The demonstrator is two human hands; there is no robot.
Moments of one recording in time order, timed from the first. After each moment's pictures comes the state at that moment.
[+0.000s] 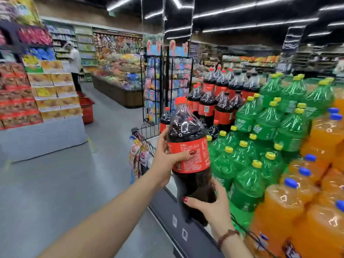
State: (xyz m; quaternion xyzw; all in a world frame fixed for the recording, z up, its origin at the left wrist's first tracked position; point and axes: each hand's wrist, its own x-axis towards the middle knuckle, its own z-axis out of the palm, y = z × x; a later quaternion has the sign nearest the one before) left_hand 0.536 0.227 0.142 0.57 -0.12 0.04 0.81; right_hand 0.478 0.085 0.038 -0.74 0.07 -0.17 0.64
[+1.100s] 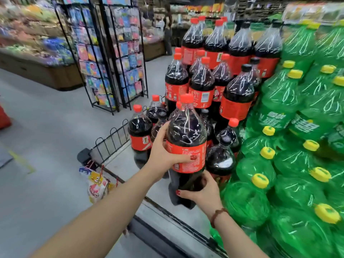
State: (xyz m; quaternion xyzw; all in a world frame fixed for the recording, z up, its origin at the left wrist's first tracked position) left_hand 0.961 0.230 0.059 0.67 -0.23 -0.10 0.70; right_hand 0.853 0.109 -0.028 -0.77 0.20 -0.17 0.58
